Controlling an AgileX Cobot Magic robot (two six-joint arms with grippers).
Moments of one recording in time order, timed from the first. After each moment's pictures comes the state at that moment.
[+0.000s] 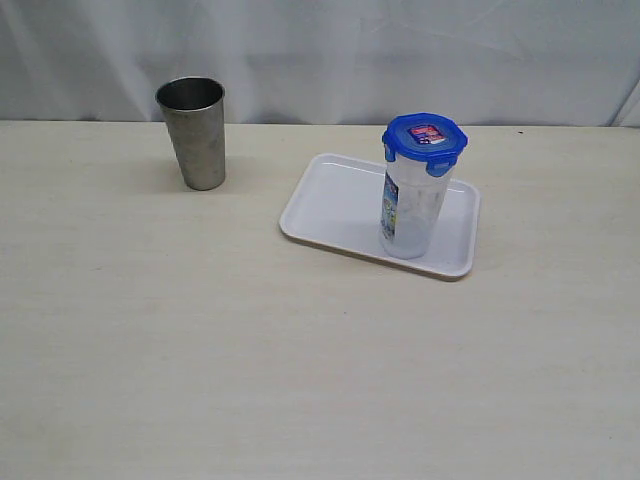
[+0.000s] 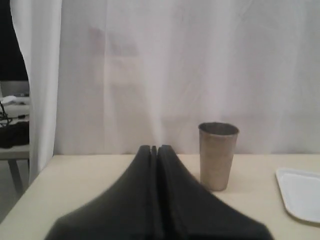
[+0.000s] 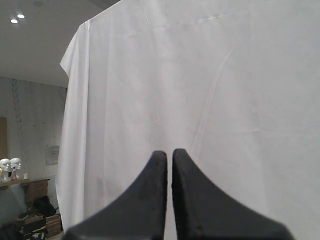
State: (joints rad) left arm -0.03 0.00 -0.13 0.03 0.18 -0.02; right arm 0.04 0.63 -0.27 -0.51 -0.88 0.72
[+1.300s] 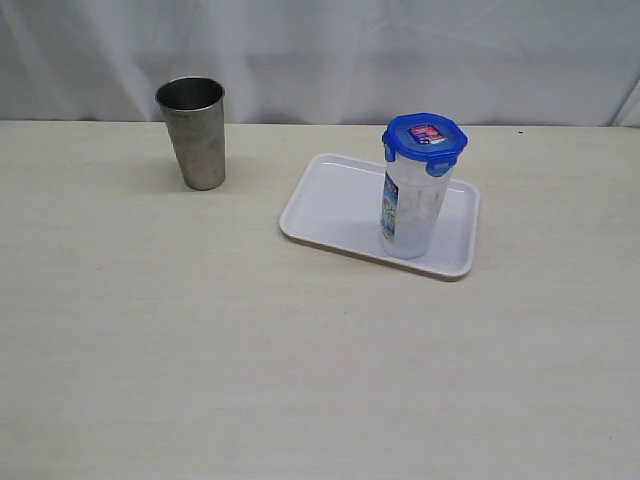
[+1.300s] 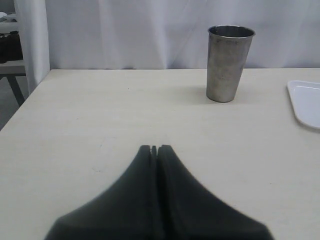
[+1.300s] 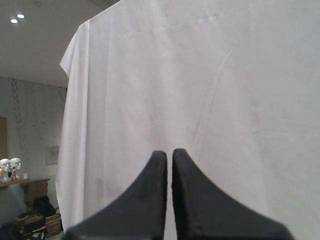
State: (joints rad) left arm -0.03 0.00 0.00 0.04 0.32 -0.02; right arm 0.04 0.63 -0.27 -0.51 -0.88 0.72
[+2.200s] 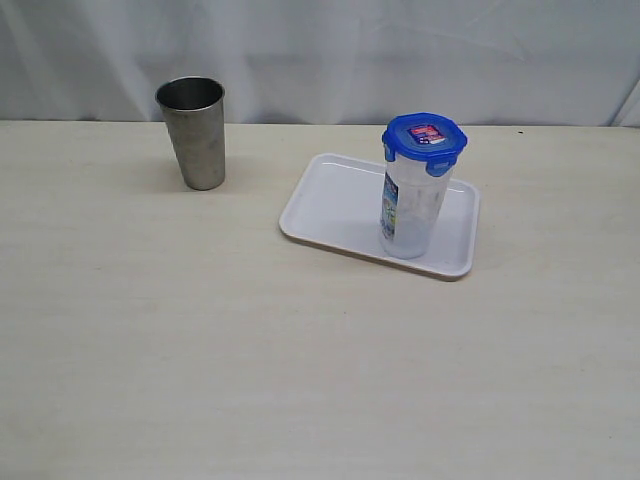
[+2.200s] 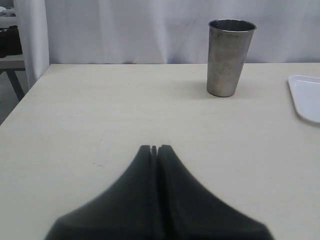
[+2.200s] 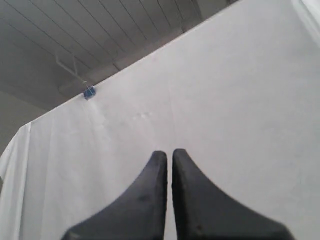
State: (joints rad) left arm -0.03 0.00 0.00 0.04 0.33 -0.02; right arm 0.04 0.37 -0.07 -0.04 -1.00 0.46
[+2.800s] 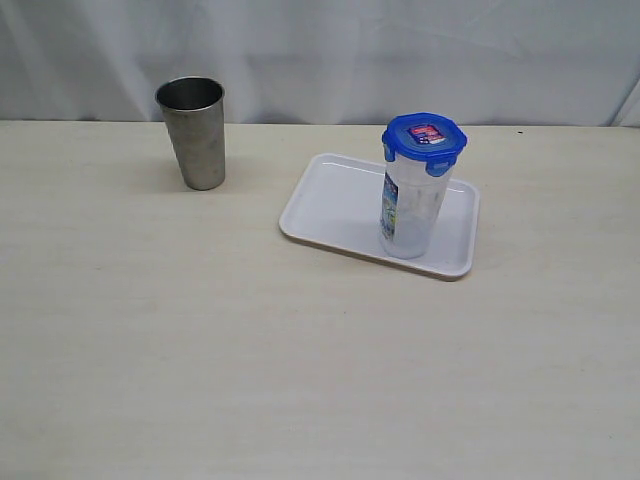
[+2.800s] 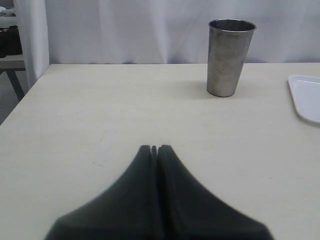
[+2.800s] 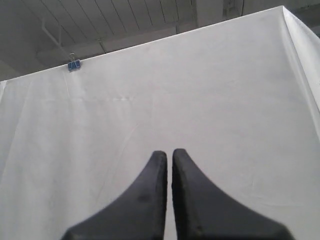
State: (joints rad) left arm -0.03 0.00 0.00 0.04 0.34 -0.02; right arm 0.04 0.00 0.00 -0.03 -0.66 0.22
